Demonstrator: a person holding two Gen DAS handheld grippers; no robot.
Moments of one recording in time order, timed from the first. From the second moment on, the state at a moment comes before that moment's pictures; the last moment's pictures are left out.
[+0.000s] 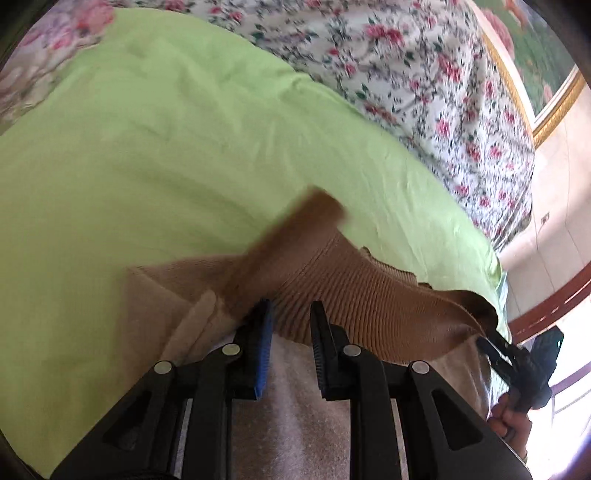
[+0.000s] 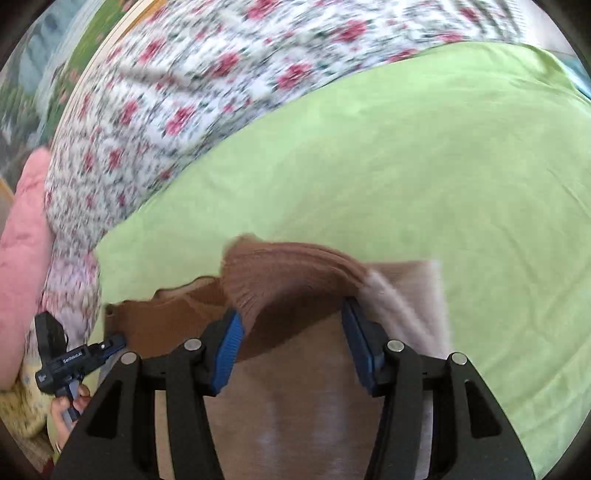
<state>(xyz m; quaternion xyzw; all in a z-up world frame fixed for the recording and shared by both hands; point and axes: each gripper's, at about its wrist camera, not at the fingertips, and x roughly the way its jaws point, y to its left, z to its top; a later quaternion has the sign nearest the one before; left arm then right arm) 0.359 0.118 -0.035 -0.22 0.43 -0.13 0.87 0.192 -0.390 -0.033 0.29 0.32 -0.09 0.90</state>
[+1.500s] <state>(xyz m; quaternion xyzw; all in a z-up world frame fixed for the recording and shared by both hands) 0.073 0.121 -0.049 -0.28 0.45 -0.13 0.84 -0.004 -0.261 -0.022 0.29 0.34 -0.02 0.89</state>
